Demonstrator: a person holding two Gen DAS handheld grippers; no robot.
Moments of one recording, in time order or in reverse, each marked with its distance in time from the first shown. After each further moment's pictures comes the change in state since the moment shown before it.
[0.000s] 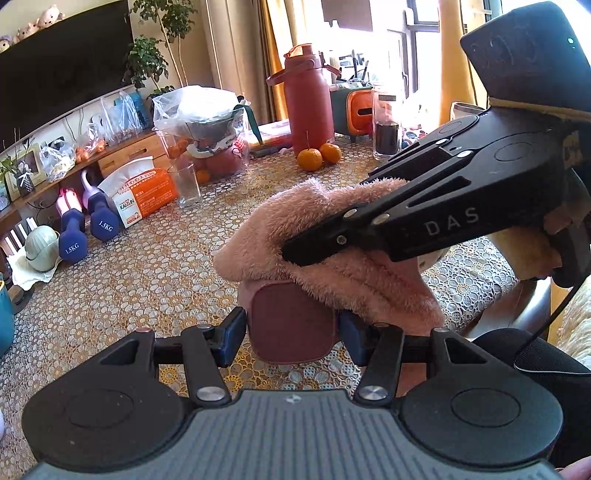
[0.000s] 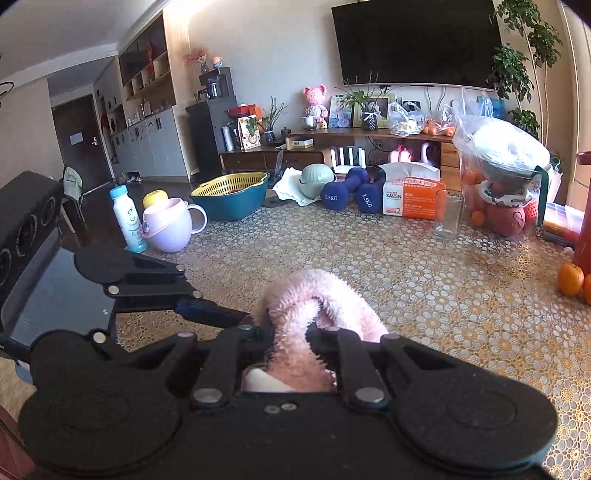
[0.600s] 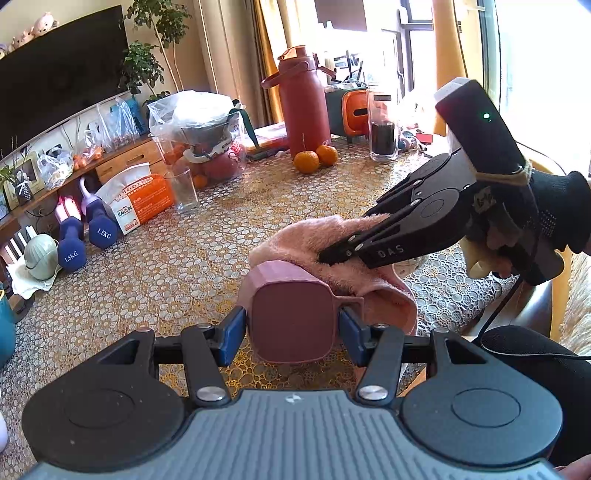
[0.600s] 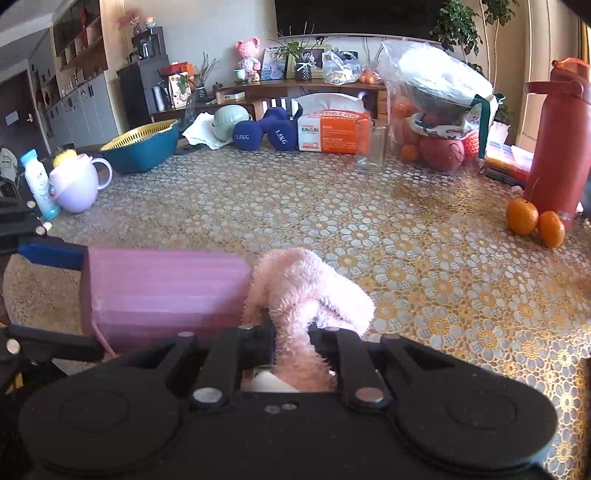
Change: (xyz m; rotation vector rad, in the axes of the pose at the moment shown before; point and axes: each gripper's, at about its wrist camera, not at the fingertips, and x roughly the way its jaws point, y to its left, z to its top) left arm 0.001 -0.003 0.000 0.019 -0.007 -0.001; right arm 0.037 -0.055 -0.035 0.058 0.140 -0.231
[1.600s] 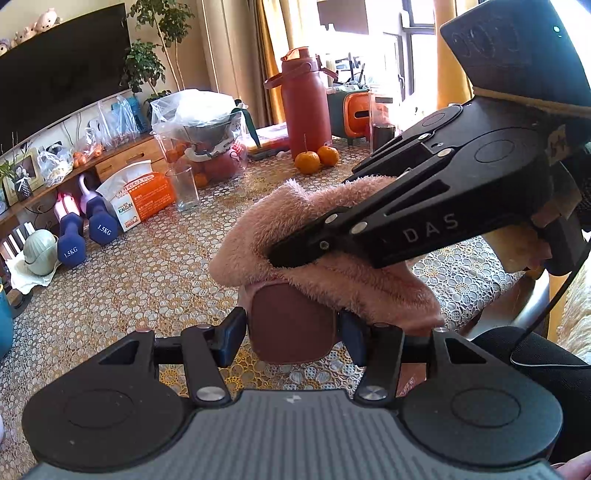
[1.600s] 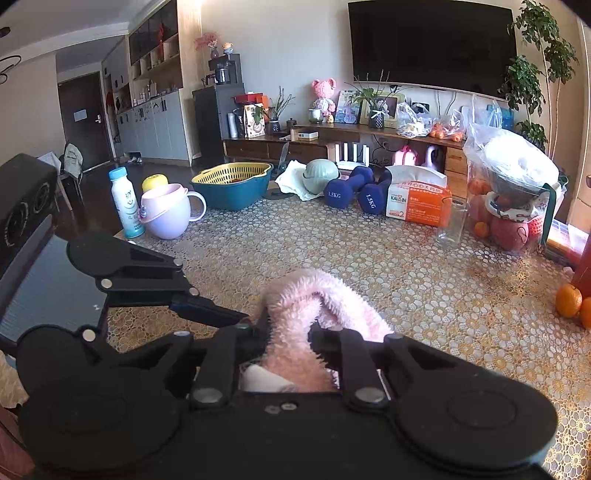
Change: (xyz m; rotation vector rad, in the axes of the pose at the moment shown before) left arm -0.001 0.005 -0.003 -0.013 -0.009 -0.010; right arm -0.046 0.057 0.035 -0.133 -0.115 0.205
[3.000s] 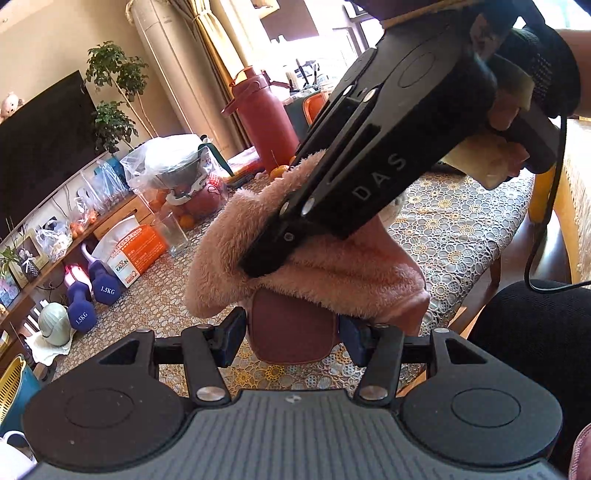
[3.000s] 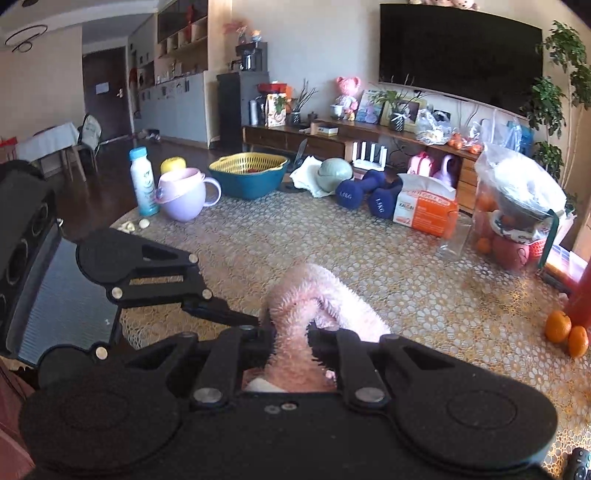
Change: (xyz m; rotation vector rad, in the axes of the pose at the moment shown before) left arm 0.003 -0.041 -0.008 0.266 -0.056 0.060; right arm -0.018 0.004 0.006 -0.122 0.052 0.033
